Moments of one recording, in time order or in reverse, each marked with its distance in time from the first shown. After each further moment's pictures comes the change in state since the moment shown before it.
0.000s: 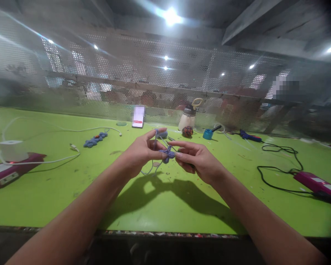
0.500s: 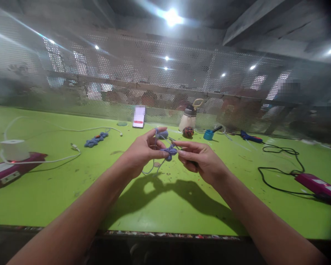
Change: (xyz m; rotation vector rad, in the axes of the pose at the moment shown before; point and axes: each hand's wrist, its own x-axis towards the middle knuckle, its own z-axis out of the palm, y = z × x) left_hand 0.001 0.000 0.001 0.011 0.045 0.044; right_hand 0.000 -0.005 0.002 0.095 0.127 0.033
